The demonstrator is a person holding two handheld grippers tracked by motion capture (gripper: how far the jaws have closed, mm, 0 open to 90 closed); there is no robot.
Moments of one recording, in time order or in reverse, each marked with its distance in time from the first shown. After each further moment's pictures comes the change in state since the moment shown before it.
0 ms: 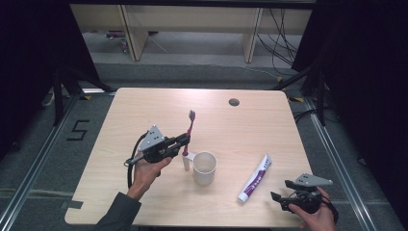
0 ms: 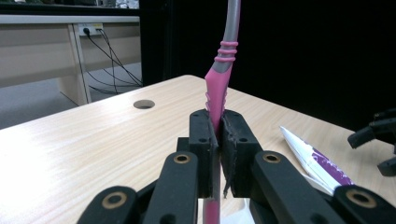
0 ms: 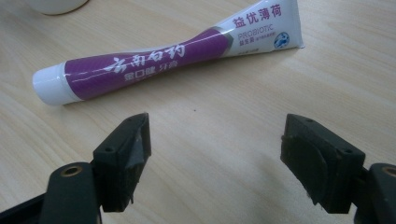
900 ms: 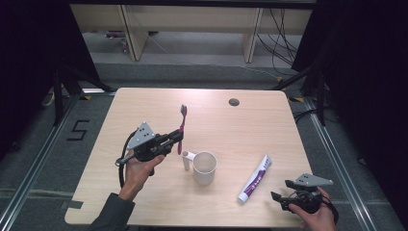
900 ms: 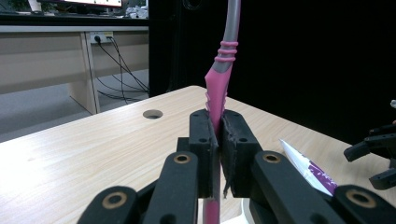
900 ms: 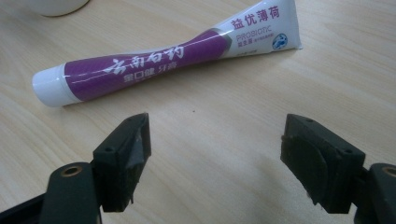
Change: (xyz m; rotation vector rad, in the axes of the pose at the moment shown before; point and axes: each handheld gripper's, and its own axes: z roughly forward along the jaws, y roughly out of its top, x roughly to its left) left arm 0.001 0.024 -0.021 -0.041 0.026 -0.019; right arm 0.000 0.000 0.000 -0.009 -0.003 0.000
